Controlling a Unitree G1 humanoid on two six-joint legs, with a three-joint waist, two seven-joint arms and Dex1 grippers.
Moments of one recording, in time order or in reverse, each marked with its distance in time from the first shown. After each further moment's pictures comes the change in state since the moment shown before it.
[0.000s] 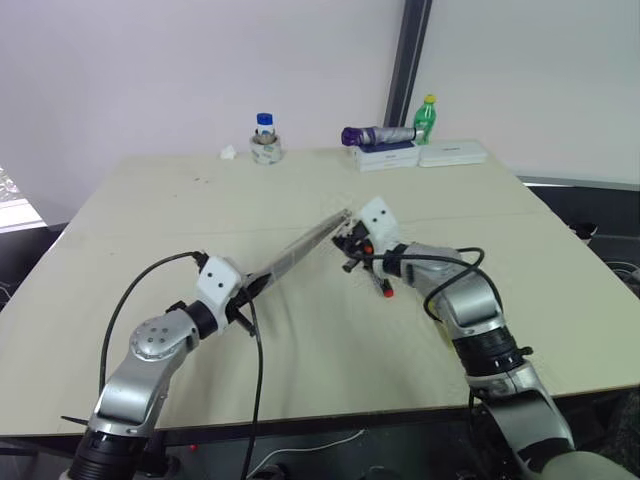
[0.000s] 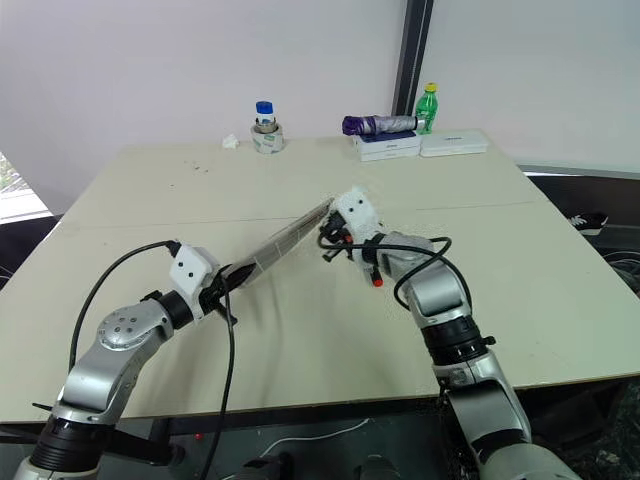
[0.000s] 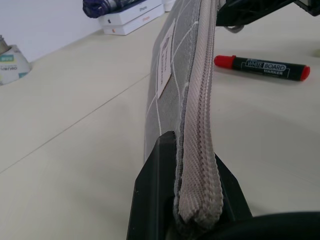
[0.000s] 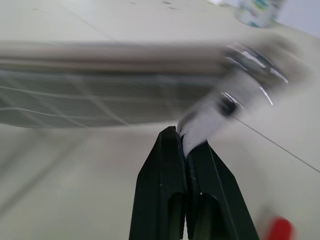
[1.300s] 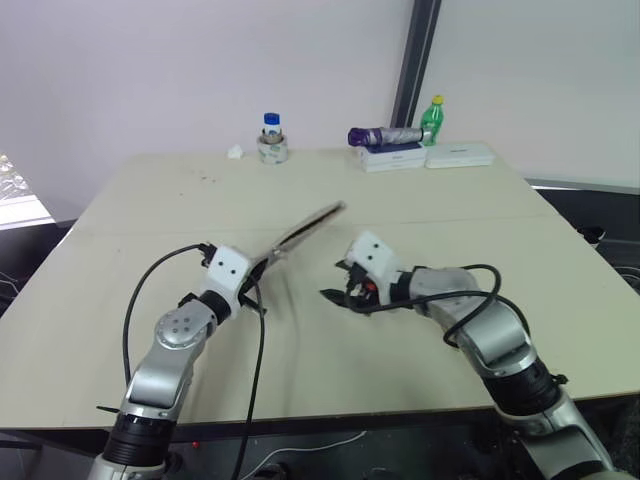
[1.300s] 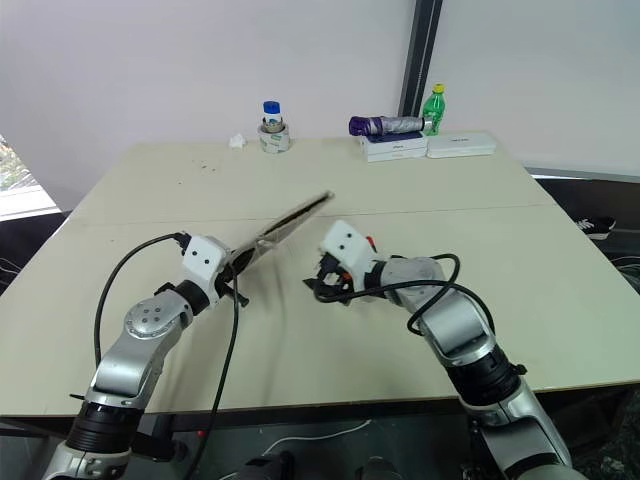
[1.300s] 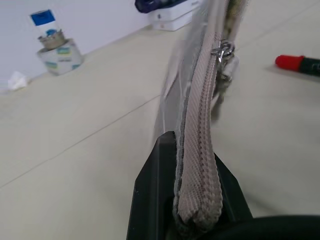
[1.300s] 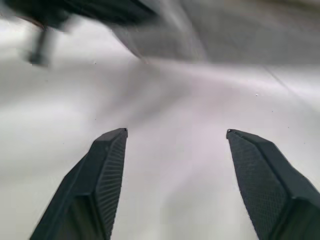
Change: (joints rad) left arm -0.079 -0.110 0.001 0.104 0.129 -0.013 0.144; right arm 0.127 -0.189 0.047 -0.260 0.010 0.181 0.062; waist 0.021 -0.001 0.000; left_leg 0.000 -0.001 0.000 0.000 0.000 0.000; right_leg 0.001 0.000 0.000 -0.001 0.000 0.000
